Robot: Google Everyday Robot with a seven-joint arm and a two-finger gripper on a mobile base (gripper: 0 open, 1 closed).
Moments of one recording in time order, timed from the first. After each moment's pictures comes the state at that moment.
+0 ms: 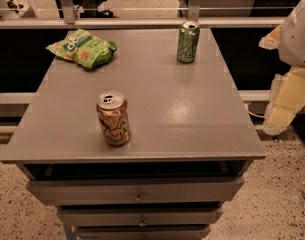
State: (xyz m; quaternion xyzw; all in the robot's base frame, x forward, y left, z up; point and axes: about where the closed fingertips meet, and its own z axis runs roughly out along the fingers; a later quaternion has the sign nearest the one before) arm 0.438 -0.216 0.977 -0.60 0.78 -0.04 0.16
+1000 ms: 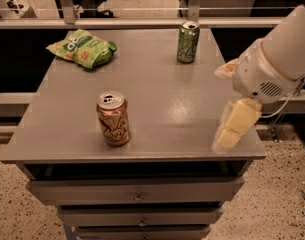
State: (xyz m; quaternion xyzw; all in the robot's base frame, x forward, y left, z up) arm 0.442 -0.143 0.917 -0.61 0.76 0.09 0.22
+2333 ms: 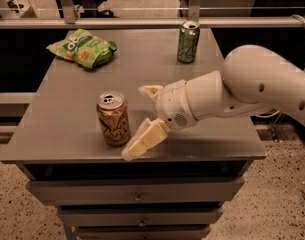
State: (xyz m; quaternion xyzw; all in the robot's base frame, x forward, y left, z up) arm 0.467 0.032 0.863 -0.56 0.66 0.32 0.39
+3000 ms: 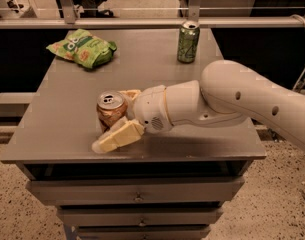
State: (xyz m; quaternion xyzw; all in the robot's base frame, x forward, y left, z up) arm 0.469 0.084 0.867 -0.53 0.64 0.37 0.42
